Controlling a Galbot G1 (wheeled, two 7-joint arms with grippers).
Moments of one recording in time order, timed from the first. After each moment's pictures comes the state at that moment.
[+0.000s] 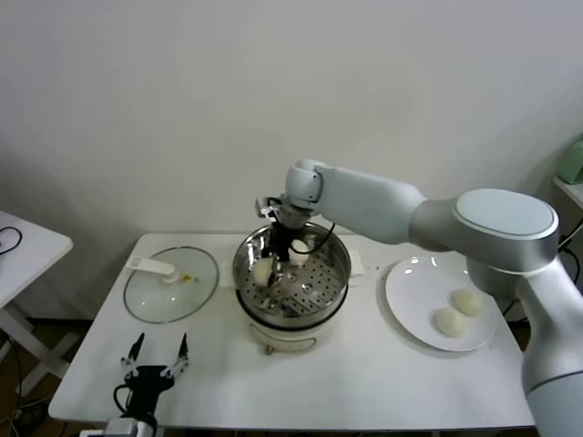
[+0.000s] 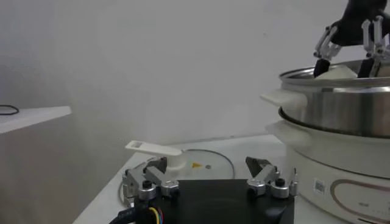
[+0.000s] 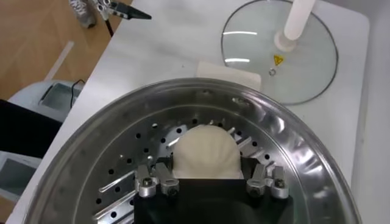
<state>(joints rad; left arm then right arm) 1.70 -1.47 -0.67 -1.98 -0.03 -0.04 -0.01 0.46 1.43 -1.32 0.88 0.60 -0.28 -1.13</state>
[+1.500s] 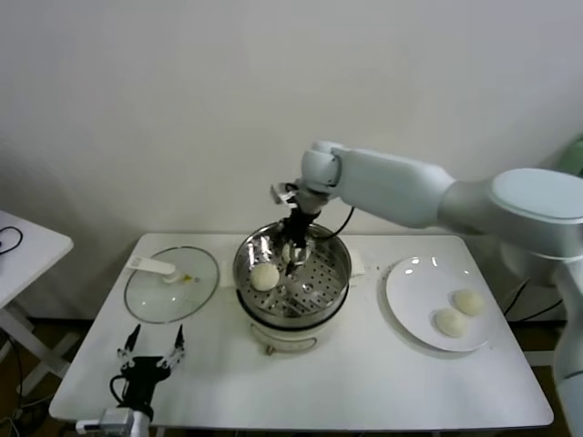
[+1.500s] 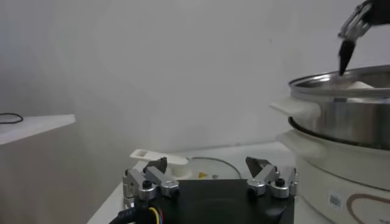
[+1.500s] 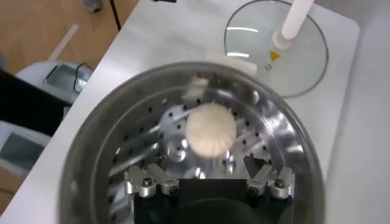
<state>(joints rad) 1.66 -1.45 -0.68 -1.97 -0.04 -0.02 -0.01 0.65 1.26 -1.40 1.05 0.63 -0.21 -1.17</state>
